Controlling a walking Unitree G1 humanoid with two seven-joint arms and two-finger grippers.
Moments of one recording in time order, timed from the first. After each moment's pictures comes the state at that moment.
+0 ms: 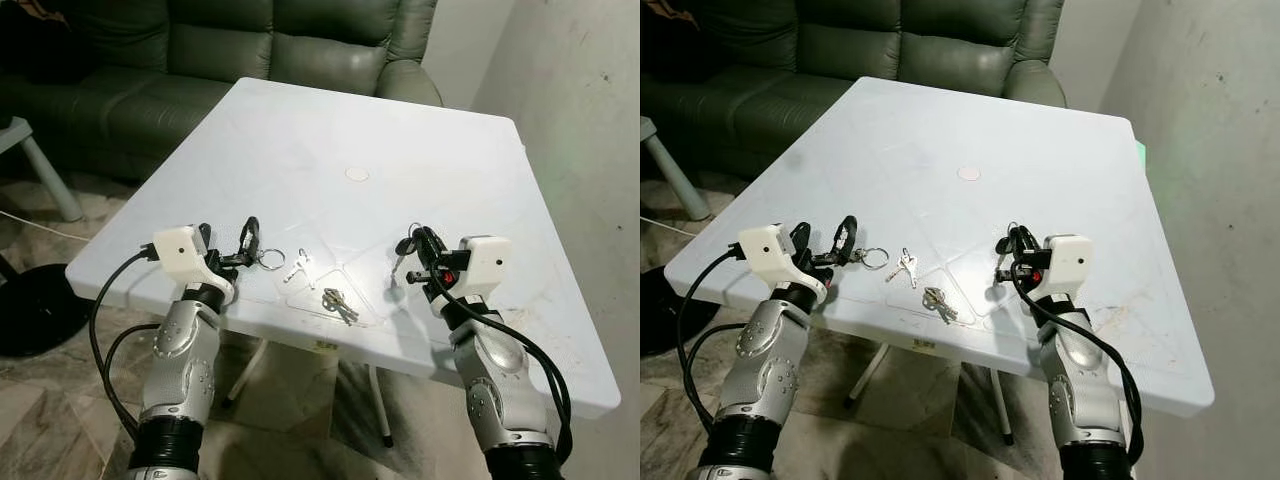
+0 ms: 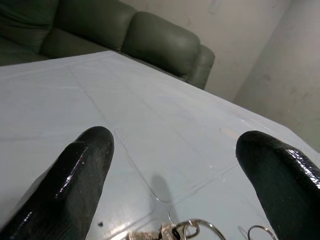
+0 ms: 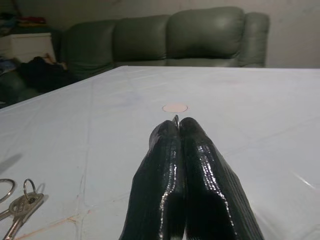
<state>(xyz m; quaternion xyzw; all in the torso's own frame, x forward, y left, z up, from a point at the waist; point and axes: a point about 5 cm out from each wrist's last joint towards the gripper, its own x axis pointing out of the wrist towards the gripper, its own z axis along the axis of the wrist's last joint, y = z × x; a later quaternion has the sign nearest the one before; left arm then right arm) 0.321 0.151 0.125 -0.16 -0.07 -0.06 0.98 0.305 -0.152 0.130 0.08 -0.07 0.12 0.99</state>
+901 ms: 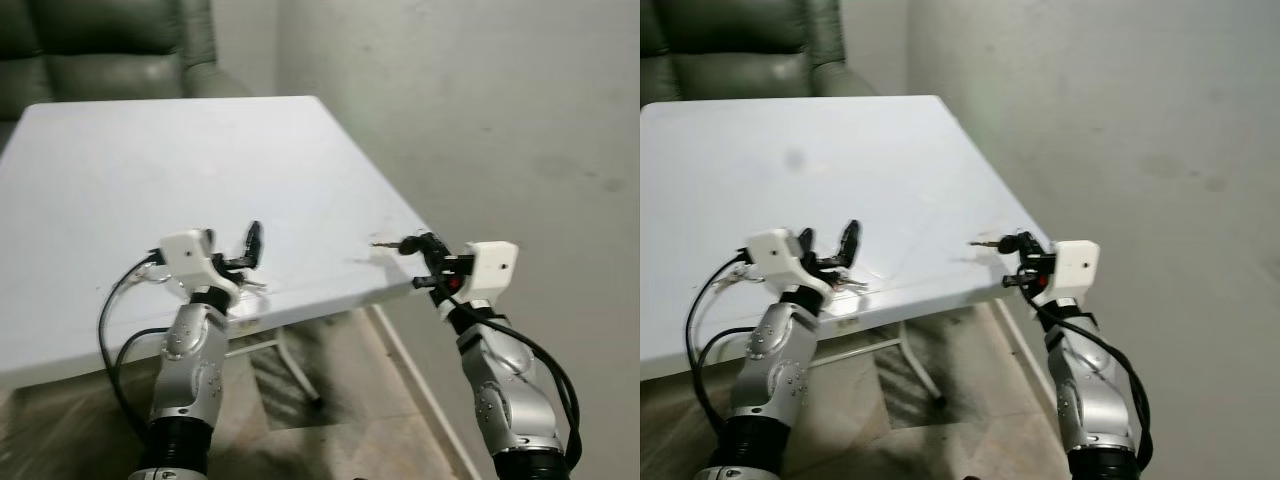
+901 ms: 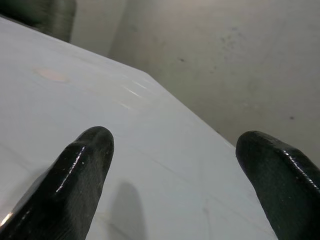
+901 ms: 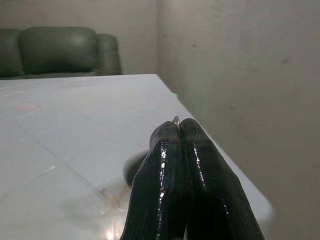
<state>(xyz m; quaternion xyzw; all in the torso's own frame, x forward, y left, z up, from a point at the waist) 0.321 0.152 0.121 -0.17 -0.06 -0.05 0.98 0.303 -0.152 0.126 0.08 -0.06 0.12 0.99</state>
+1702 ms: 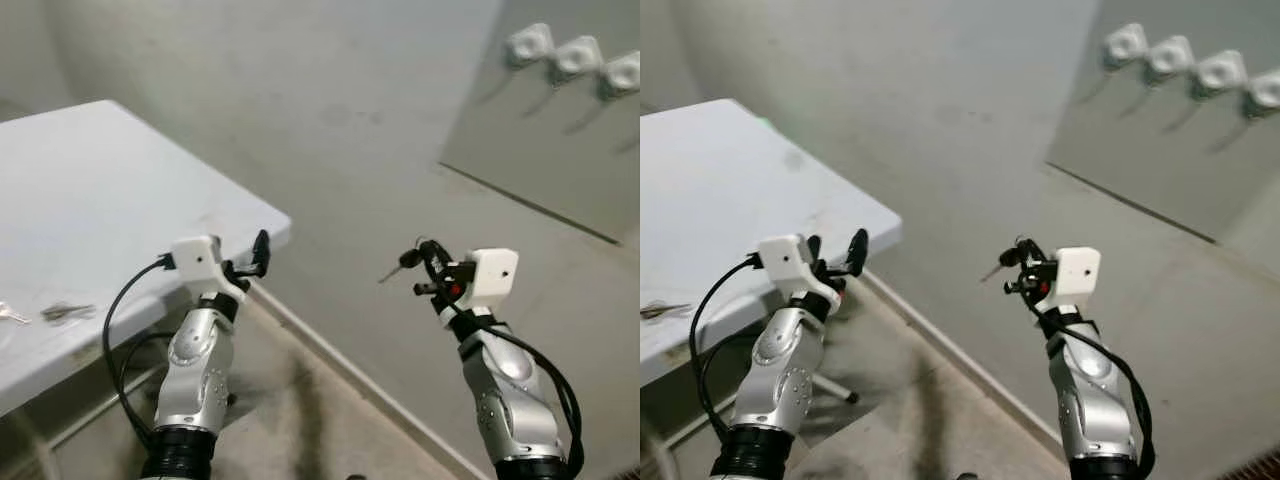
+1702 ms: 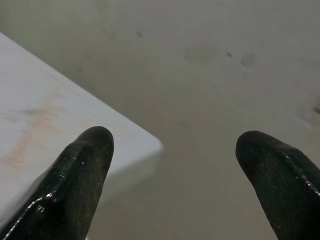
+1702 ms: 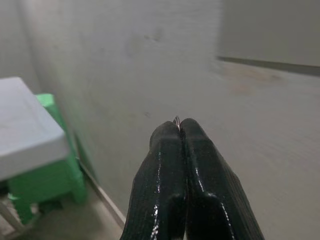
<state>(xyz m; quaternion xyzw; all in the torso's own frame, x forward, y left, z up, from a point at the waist) 0.315 0.143 0.114 -0.15 -0.04 -0.04 0.99 0.297 -0.155 0.119 0.08 -0.05 0.11 0.99</state>
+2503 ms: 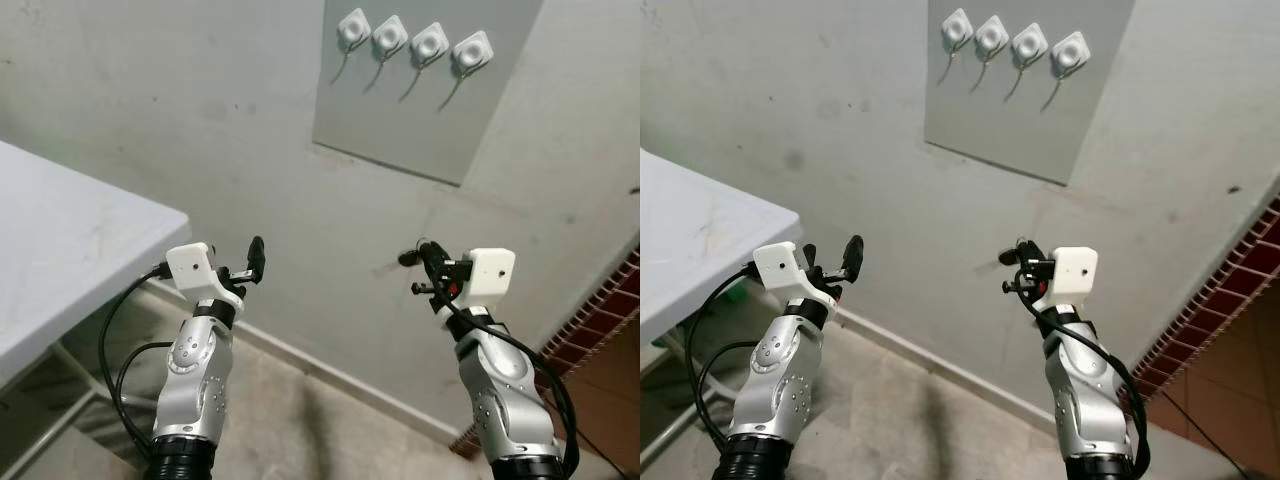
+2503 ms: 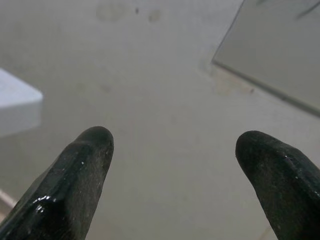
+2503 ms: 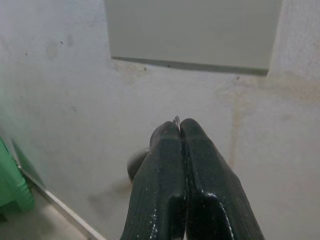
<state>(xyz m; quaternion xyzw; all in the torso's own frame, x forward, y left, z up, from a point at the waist) 0.312 0.136 0.113 -0.16 -0.03 -0.03 0.99 0.298 -0.159 0.119 0.08 -0.04 0.08 0.99</state>
